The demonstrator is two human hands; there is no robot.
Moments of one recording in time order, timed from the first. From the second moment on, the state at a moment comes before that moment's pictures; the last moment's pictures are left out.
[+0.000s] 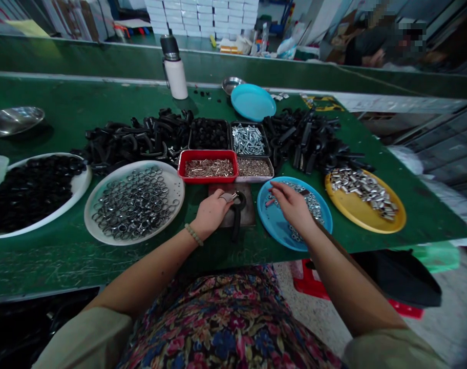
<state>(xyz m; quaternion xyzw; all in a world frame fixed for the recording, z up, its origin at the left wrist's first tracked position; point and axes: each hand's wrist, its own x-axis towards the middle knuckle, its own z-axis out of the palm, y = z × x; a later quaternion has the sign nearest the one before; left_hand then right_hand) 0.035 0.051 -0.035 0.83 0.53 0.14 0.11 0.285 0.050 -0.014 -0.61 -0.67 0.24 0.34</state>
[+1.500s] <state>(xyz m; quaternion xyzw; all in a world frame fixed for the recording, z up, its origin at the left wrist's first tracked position) 0.015 0.110 0.008 0.81 0.52 0.25 0.09 0.234 -0.013 0.016 -0.61 -0.74 0.25 0.16</state>
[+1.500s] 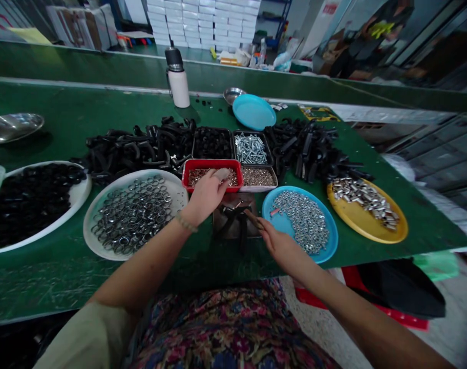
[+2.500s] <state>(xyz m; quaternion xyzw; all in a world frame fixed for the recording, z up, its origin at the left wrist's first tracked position) 0.032 0.062 -0.024 0.79 0.47 0.29 0.26 0.262 -0.027 -0.012 -0.67 -0.60 0.26 0.34</state>
